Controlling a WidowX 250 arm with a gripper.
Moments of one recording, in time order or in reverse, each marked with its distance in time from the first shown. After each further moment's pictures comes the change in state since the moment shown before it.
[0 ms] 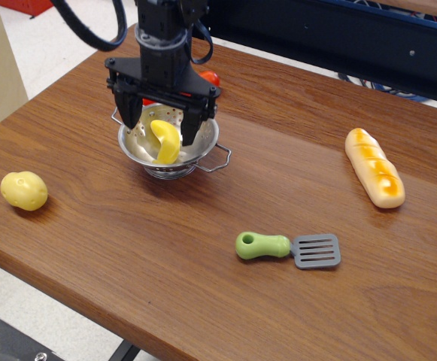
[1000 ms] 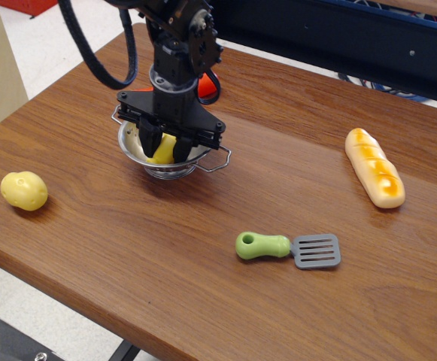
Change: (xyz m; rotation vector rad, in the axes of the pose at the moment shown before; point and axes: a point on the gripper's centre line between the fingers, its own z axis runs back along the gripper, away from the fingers) arm -0.005 -0.008 -0.032 0.026 -0.007 0.023
